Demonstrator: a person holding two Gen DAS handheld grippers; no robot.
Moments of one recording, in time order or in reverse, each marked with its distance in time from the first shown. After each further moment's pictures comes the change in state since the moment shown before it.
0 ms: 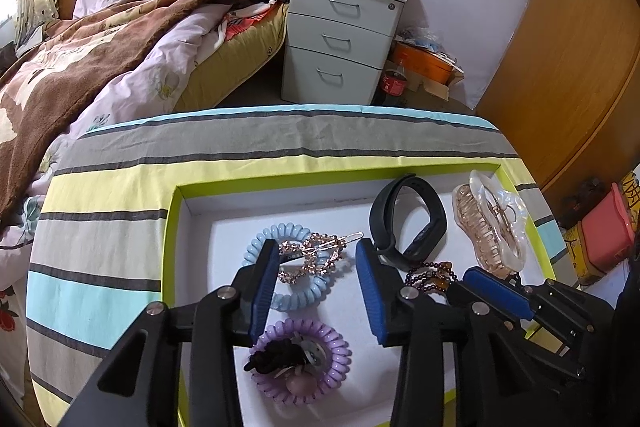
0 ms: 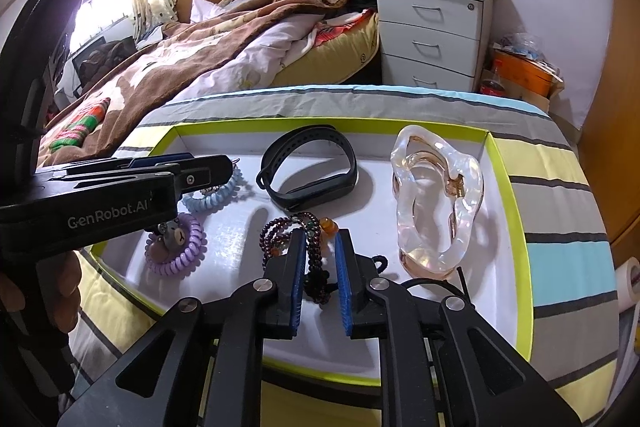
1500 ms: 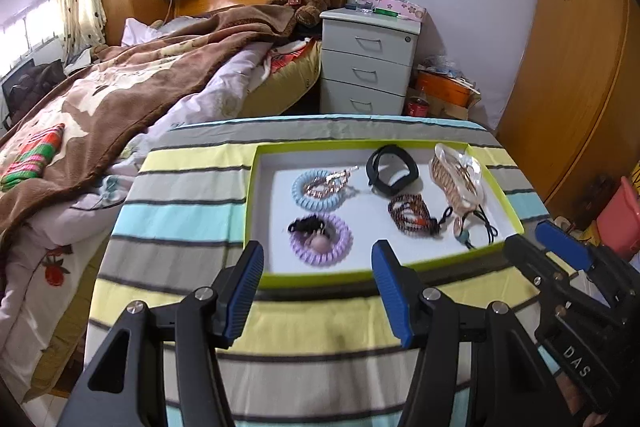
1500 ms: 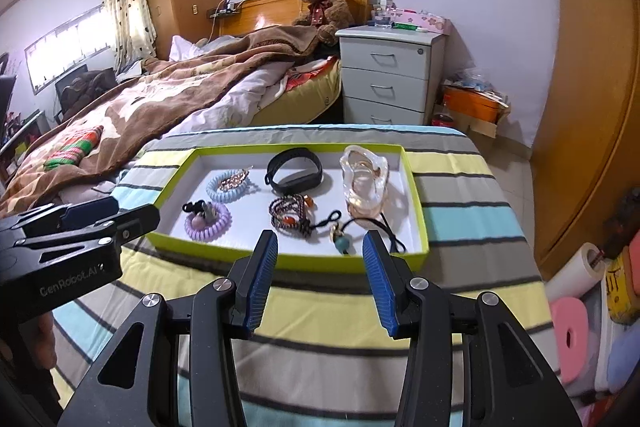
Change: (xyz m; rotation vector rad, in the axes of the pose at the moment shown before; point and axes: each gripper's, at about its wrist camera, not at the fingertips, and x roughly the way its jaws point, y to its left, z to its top) left arm -0.111 -0.019 -0.076 -0.009 -0.141 0.162; right arm -0.115 0.019 -0.048 0.038 -0.169 -0.145
